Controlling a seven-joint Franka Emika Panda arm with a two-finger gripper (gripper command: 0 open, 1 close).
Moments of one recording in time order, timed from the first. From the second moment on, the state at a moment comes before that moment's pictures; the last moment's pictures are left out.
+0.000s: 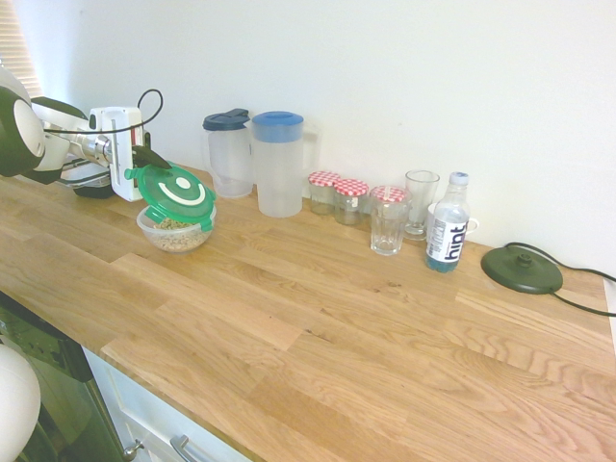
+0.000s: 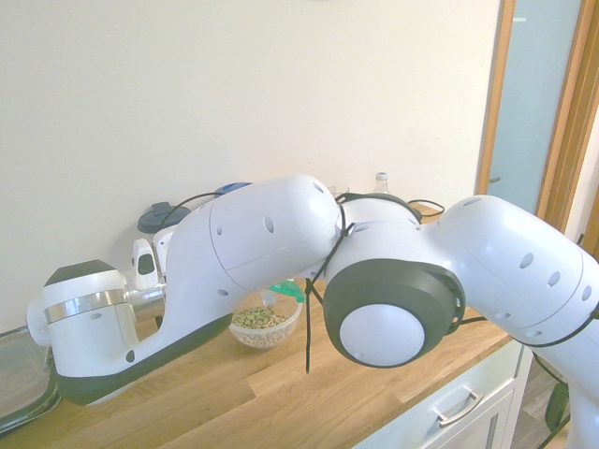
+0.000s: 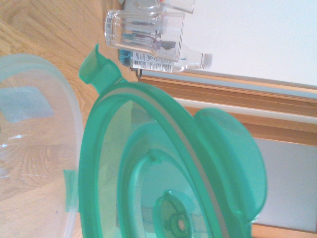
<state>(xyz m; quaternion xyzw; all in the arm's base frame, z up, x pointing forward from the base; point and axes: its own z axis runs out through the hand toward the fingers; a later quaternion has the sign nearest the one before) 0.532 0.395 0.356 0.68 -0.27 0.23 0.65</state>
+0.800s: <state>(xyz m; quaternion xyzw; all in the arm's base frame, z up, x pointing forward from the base) 0.504 0.431 0.342 0.75 -0.25 0.20 0.58</state>
